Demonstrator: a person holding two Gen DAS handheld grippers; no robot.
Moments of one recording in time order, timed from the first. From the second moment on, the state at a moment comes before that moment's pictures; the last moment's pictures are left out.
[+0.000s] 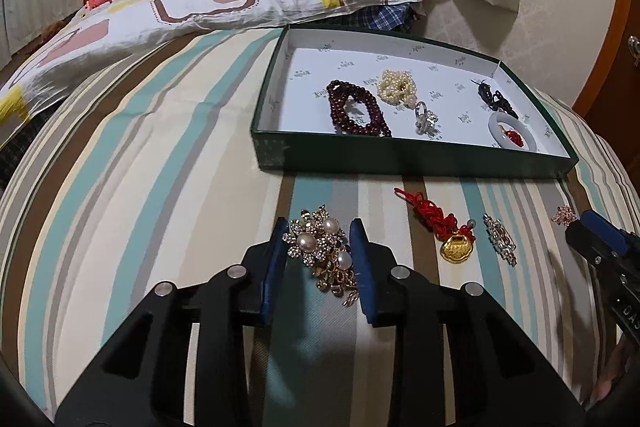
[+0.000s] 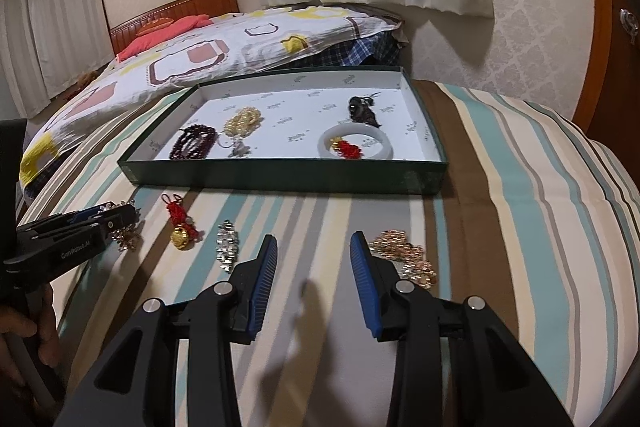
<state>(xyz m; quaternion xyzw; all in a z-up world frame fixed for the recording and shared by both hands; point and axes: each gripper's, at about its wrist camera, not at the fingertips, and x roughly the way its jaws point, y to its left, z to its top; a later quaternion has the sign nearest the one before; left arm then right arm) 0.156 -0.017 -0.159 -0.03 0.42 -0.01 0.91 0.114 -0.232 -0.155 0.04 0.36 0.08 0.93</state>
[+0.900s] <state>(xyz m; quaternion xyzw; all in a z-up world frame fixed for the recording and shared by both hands) 0.138 0.025 -0.147 -0.06 0.41 0.01 0.91 0.141 -0.180 -0.169 0.02 0.42 0.13 0.90</state>
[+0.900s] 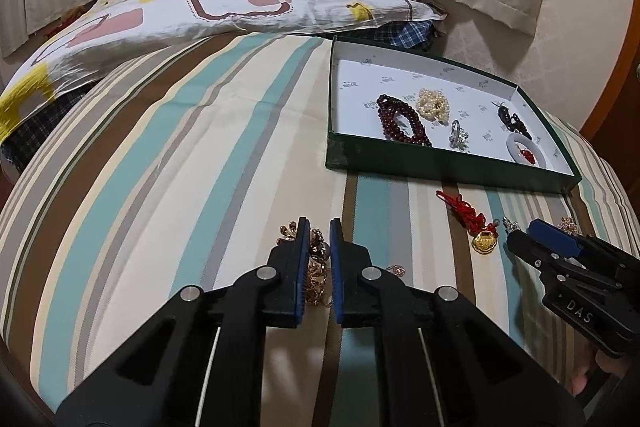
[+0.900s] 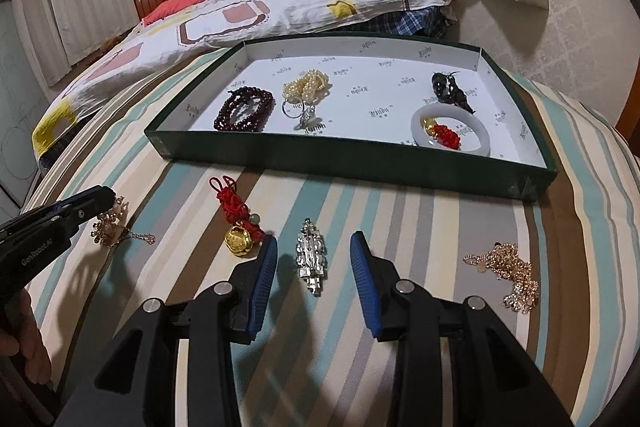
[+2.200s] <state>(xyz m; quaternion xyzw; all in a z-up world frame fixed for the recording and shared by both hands) 0.137 -0.002 -0.097 -0.06 0.36 -0.03 0.93 0.135 -0.210 -0.128 0.04 0.36 0.13 0.92</state>
